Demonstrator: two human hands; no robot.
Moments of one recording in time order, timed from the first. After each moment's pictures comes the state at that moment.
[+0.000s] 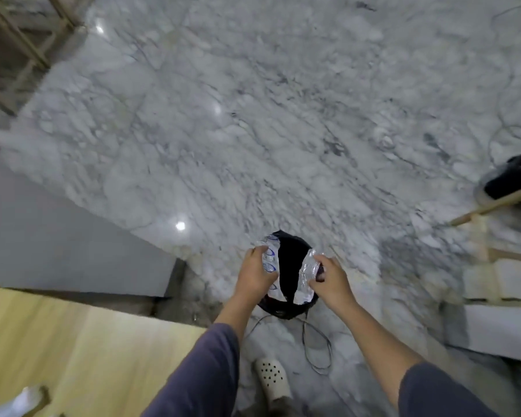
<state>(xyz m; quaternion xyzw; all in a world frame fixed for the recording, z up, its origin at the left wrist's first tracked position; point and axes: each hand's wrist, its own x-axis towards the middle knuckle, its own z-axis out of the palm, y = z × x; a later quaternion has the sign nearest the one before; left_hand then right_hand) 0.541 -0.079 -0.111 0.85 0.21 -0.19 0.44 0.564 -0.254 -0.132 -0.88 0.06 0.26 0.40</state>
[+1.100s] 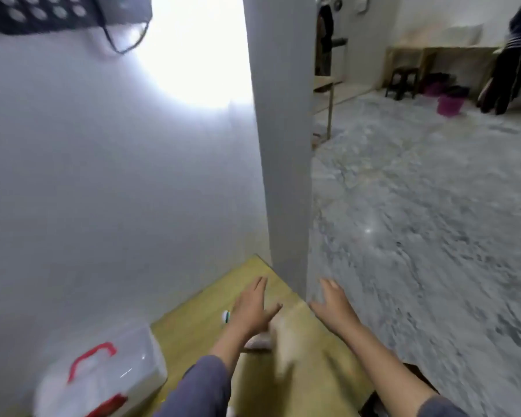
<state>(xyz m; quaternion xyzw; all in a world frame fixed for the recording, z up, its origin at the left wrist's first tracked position) 0.272 0.108 0.110 0.89 0.39 0.02 0.25 0.422 -0.005 0.105 -0.84 -0.39 0.26 0.28</state>
